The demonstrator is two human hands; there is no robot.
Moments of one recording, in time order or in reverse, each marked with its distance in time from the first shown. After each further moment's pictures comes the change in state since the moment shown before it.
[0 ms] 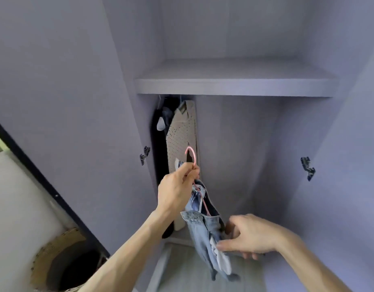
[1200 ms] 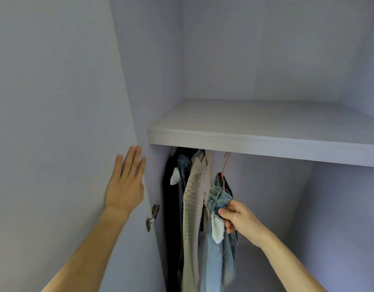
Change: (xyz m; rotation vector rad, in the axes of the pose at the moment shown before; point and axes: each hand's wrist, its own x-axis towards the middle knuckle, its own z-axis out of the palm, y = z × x) left_hand 0.270 -0.140 -0.111 1.472 0.279 0.228; right_hand 0.282 -0.023 -0.149 0.727 0.376 -0.133
